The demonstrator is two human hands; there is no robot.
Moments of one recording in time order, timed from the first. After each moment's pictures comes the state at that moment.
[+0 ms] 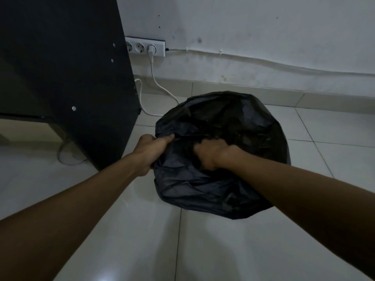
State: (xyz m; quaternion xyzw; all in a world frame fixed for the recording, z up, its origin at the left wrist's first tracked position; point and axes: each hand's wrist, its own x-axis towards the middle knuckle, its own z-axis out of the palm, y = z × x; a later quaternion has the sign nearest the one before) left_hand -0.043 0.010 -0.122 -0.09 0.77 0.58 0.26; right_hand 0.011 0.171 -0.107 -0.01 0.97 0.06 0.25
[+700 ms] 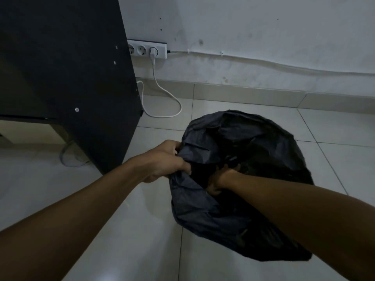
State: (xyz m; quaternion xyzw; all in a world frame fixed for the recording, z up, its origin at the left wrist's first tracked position) left_hand -0.012 0.014 -0.101 0.13 0.79 0.47 0.38; right_hand 0.027 0.170 -0.174 0.06 0.87 0.15 0.47
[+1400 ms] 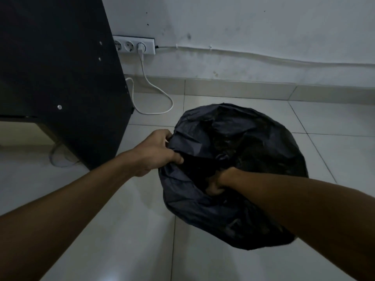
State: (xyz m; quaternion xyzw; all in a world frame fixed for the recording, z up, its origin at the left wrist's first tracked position) left_hand -0.004 0.025 -0.094 0.13 0.81 0.48 0.30; right_hand 0.055 0.188 -0.167 0.09 0.88 0.01 0.47
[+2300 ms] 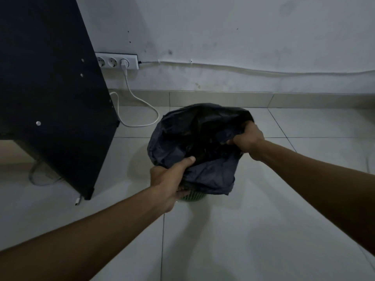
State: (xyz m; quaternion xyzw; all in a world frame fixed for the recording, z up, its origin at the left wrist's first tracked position) left_hand 0.060 0.082 -0.122 -0.16 0.64 0.69 0.29; right_hand 0.066 0.299 -0.103 0.39 0.82 -0.41 -0.07
